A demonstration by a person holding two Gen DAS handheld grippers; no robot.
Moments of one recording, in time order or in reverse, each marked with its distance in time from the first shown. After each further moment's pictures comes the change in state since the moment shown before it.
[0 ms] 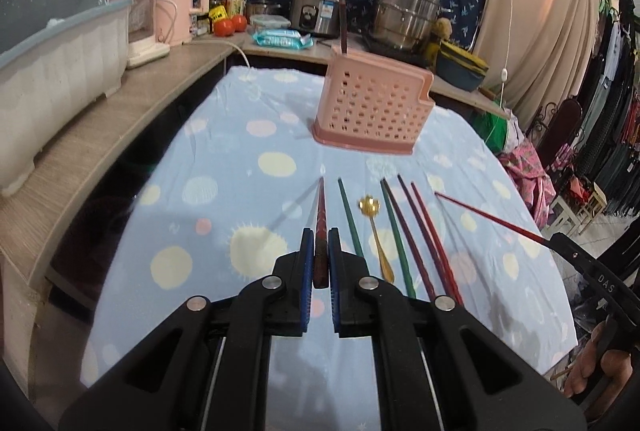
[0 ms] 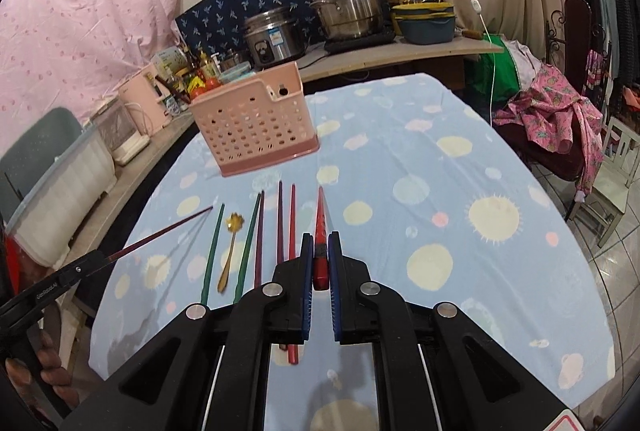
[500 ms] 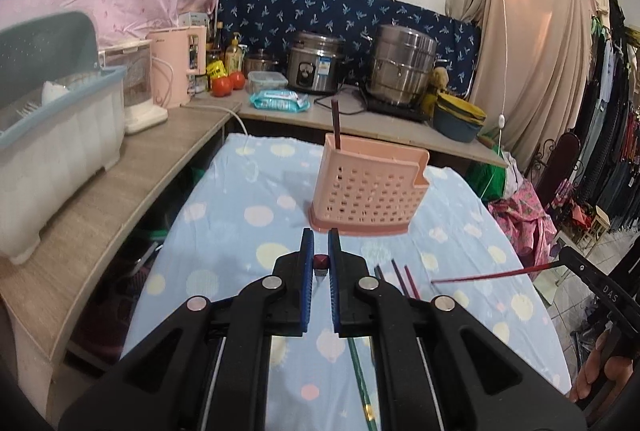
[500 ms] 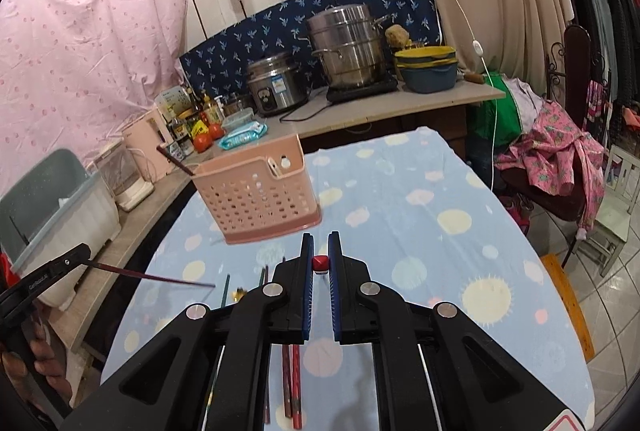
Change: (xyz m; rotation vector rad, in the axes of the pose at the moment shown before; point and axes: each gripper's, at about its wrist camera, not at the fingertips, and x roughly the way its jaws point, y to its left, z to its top) left arm -0.010 -0.010 0.071 0.018 -0.162 0.006; right arm -0.007 -0.001 0.063 -0.002 -0.134 0.017
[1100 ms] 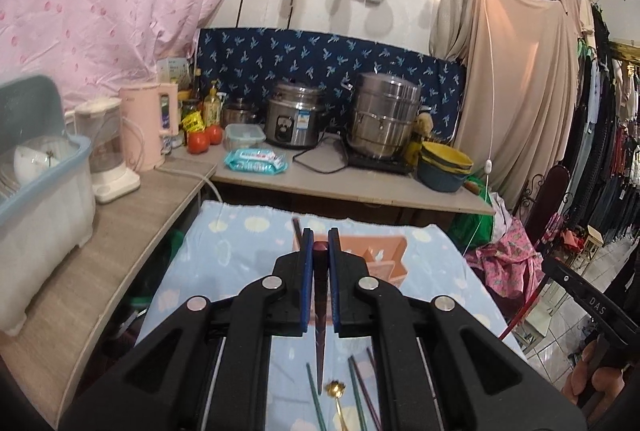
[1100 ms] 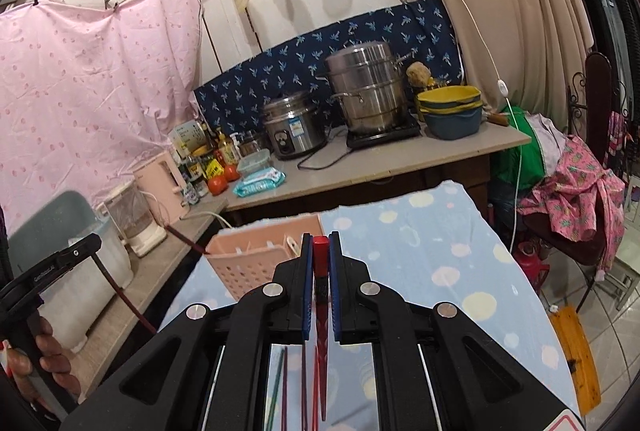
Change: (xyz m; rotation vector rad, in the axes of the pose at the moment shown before) left arm 0.021 -0.031 0.094 0.024 -0.141 -0.055; right arm 0.028 0.012 0.087 -0.008 -0.108 0.069
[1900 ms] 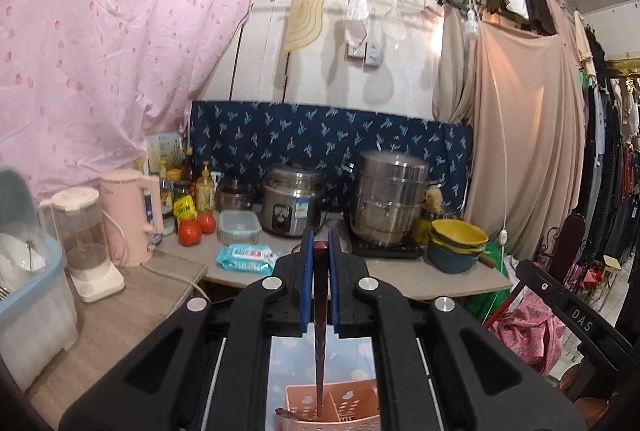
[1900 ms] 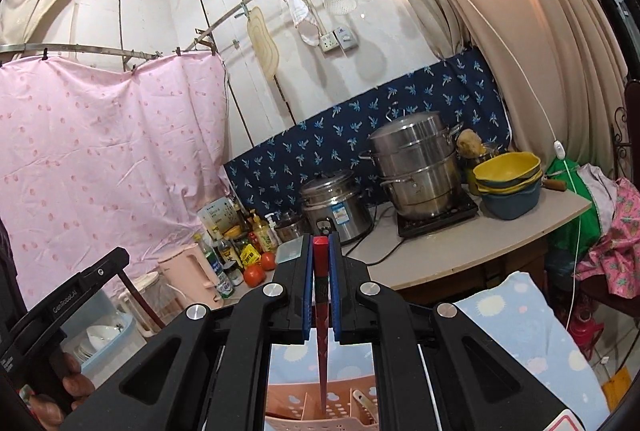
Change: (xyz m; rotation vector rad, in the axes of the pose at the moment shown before) left arm 0.074 -0.016 0.105 0.034 -0.218 0.028; right arm 0.096 0.055 0.121 0.045 -0.217 0.125
